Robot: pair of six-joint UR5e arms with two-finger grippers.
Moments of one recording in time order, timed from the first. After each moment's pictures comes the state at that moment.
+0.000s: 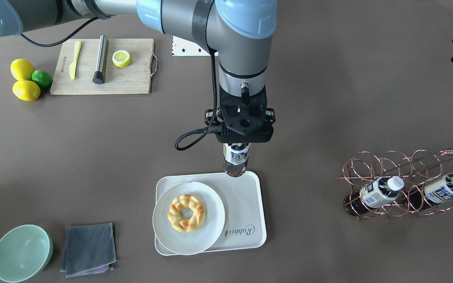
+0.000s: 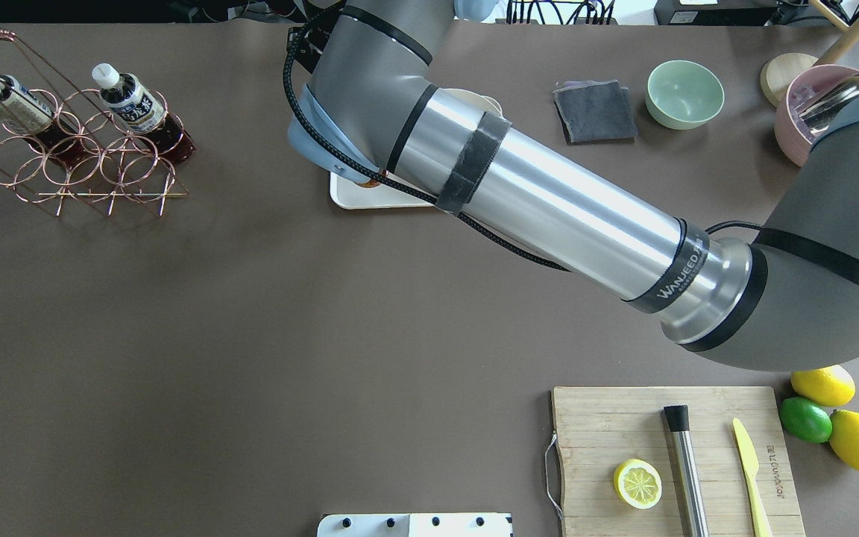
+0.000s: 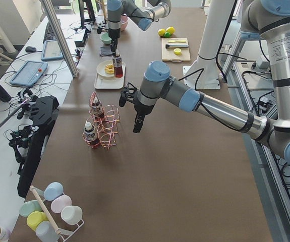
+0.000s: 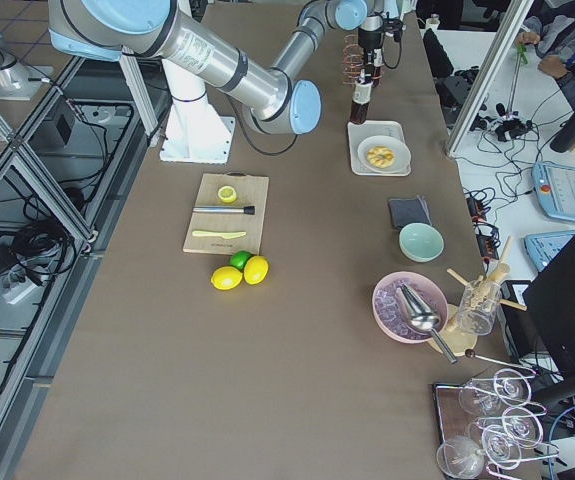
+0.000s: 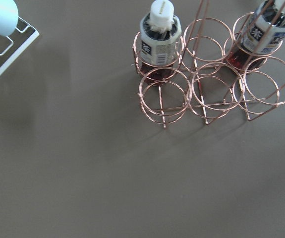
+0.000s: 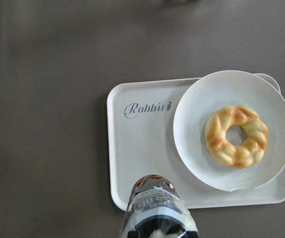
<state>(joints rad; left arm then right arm) -1.43 -1.33 -2.19 -1.70 -2.25 -0.33 0.75 -0.27 1.14 -1.72 1.96 1.07</state>
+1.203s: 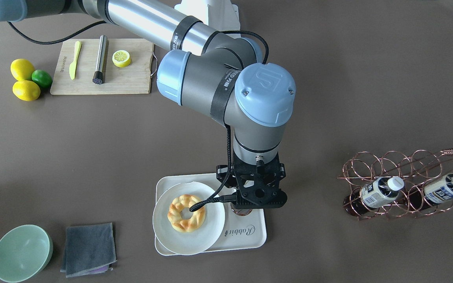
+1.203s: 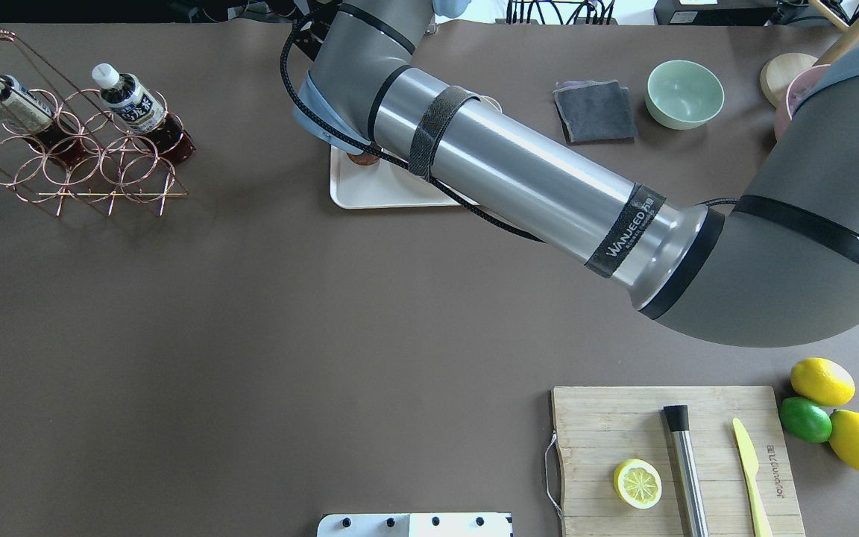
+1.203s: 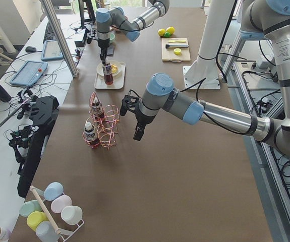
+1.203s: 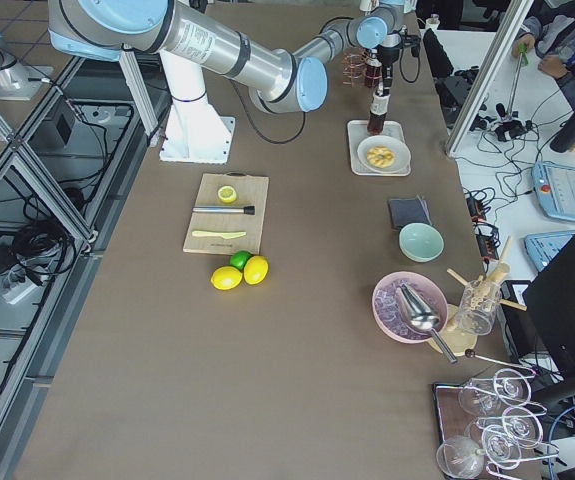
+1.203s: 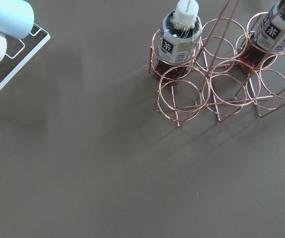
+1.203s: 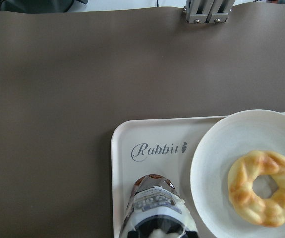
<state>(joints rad) -1.50 -1.28 -2.12 -1.82 -2.33 -0.28 0.77 -0.15 0.74 -1.43 1.96 1.04</state>
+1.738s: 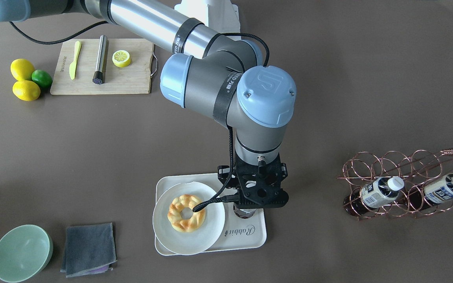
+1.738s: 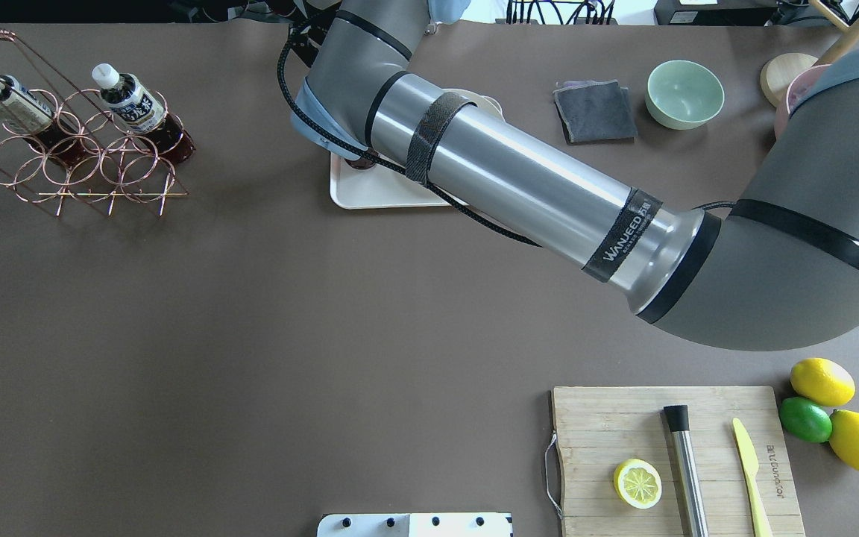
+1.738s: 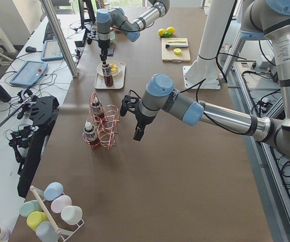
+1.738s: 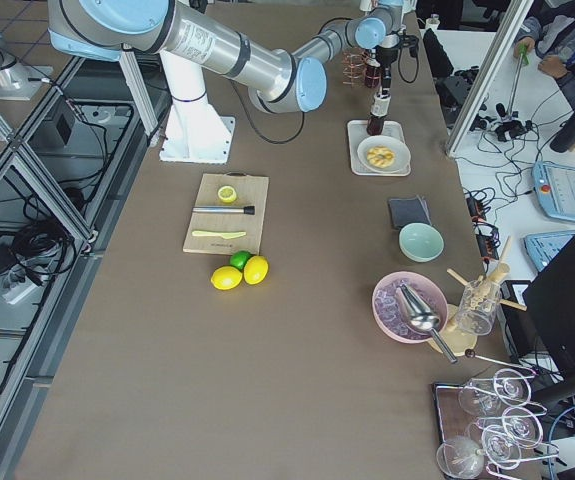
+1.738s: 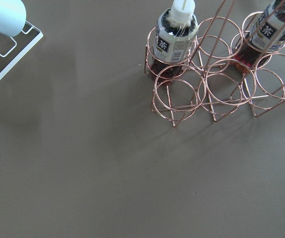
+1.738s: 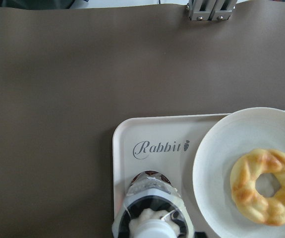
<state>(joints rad) -1.50 -1.28 -2.11 -1.83 -2.34 -0.28 0.76 -0.15 0.74 -1.42 1.95 1.04</state>
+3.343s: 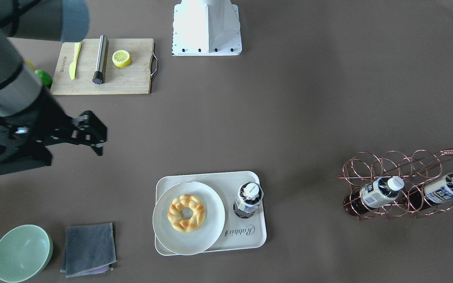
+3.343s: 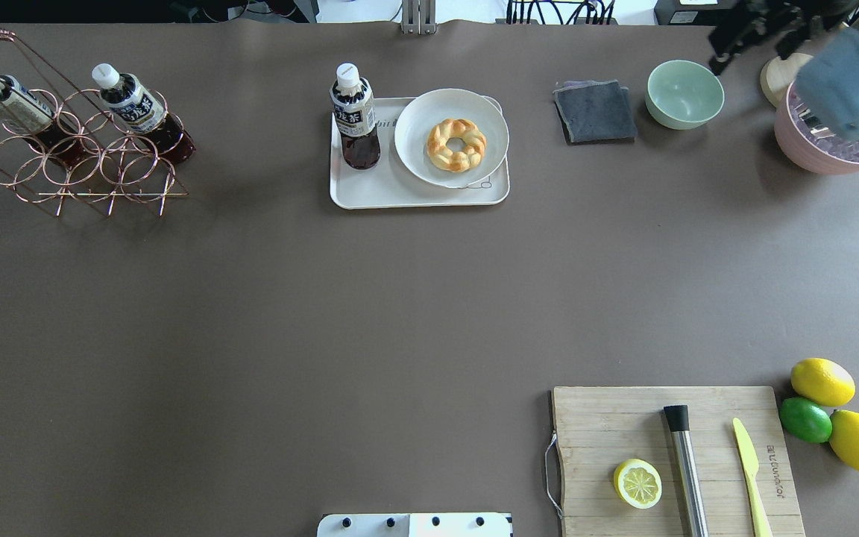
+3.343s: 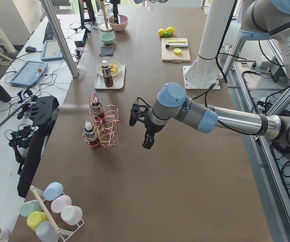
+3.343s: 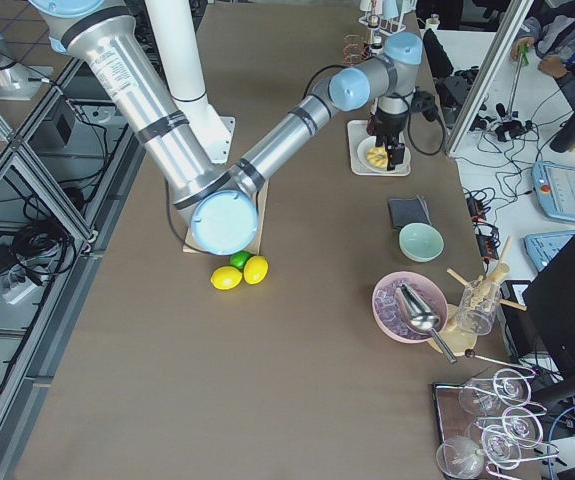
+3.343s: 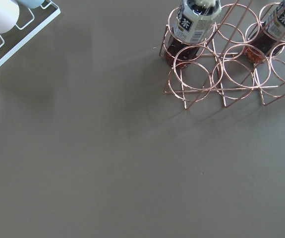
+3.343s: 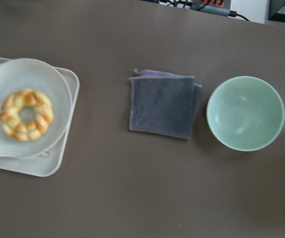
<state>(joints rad) -1.57 -1.19 -2.10 -1.86 -2.40 -0.26 1.20 -1.00 1.77 -1.87 2.25 0.32</state>
